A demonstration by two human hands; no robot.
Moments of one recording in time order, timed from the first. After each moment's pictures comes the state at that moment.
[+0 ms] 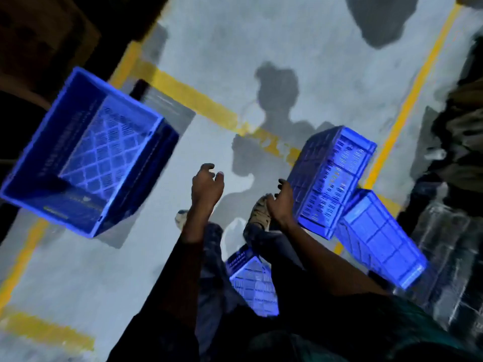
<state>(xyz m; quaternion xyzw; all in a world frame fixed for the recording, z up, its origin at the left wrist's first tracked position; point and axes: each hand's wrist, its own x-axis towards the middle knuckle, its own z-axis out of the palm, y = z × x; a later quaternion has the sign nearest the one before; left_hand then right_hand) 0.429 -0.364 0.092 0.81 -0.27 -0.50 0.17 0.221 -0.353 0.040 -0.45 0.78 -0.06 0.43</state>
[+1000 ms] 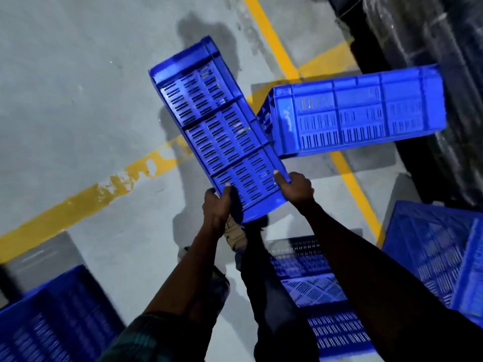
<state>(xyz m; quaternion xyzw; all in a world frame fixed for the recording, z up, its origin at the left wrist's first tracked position) 0.056 -0.371 -0.189 0.67 -0.43 -0.59 -0.10 -0.118 -0.244 -0.205 -0.06 0.90 -0.15 0.41</state>
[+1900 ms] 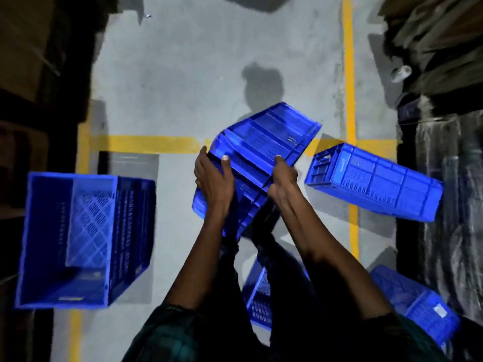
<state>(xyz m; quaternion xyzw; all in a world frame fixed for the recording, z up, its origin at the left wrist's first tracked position) 0.258 -0.407 0.112 0.74 -0.50 -0.38 0.24 0.124 -0.401 0.125 0.12 0.78 -0.39 0.48</state>
